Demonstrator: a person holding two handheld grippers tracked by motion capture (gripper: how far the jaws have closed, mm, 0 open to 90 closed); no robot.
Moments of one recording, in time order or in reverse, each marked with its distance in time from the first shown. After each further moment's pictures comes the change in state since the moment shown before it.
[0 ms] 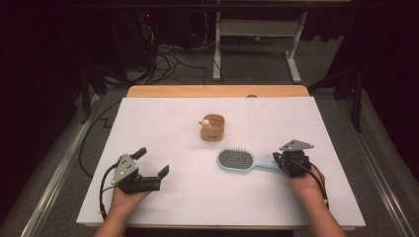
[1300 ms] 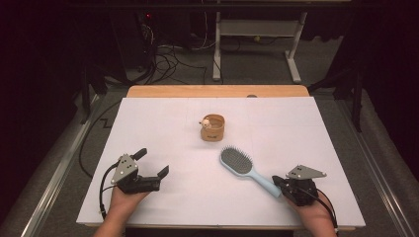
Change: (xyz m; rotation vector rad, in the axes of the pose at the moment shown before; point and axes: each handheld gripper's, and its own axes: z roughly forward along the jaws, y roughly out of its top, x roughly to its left) left arm 0.001 0.000 -0.001 0.014 -0.008 -0.003; right arm 0.030 -0.049 -0.041 -0.057 0.156 0.004
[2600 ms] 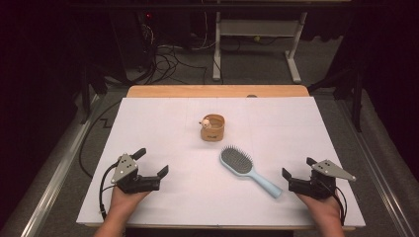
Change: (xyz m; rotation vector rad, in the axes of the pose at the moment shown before) left arm 0.001 0.000 0.000 0.001 0.014 -0.004; right arm -0.038 -0.010 -0.016 -0.273 -0.164 0.172
